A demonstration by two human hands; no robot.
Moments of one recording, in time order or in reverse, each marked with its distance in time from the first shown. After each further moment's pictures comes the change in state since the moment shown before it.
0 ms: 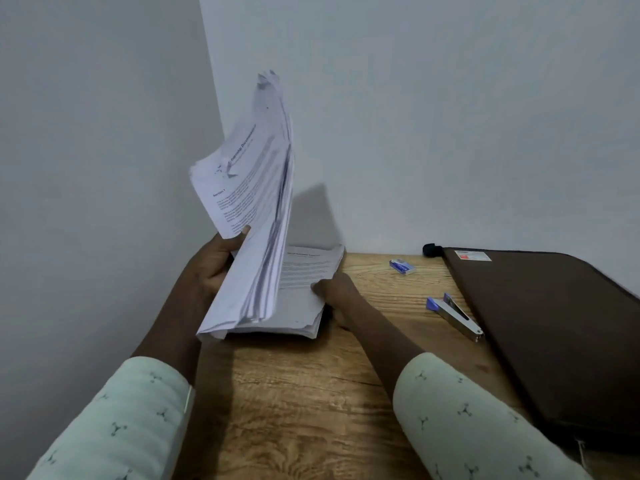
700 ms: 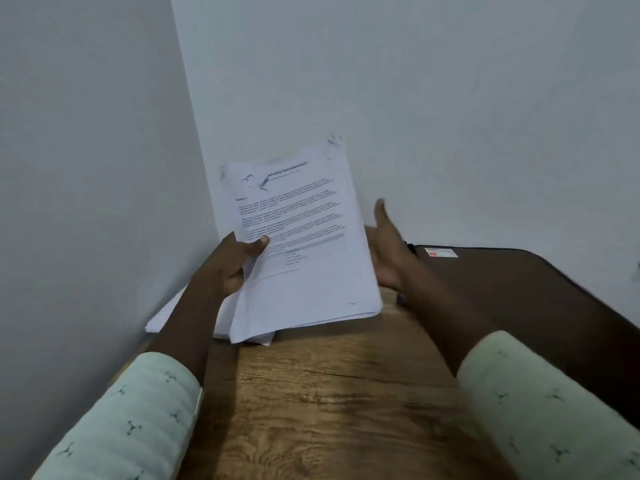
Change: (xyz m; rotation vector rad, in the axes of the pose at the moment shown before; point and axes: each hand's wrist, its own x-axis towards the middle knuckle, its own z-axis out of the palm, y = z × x) left_hand 0.034 -0.031 0.018 0.432 0.091 0.138; right_hand -0.056 -0.083 -0.101 0.292 -0.161 -0.117
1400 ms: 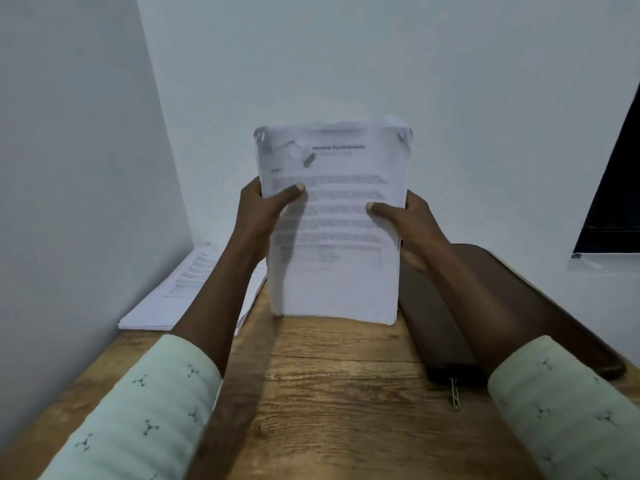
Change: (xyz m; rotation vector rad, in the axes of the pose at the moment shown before) left_hand -0.021 0.048 0.138 0.135 0.116 0.324; right_hand -0.079 -0.051 -0.068 -0.263 0.159 -0.509
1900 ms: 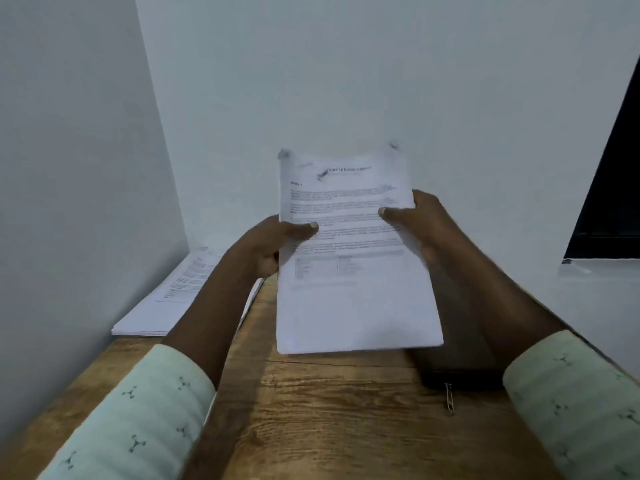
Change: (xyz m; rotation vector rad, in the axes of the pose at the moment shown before) left_hand -0.005 -0.017 -0.003 -0.090 -0.340 -0.479; right_hand 0.013 -0.005 -0.019 -0.196 0.049 0.041
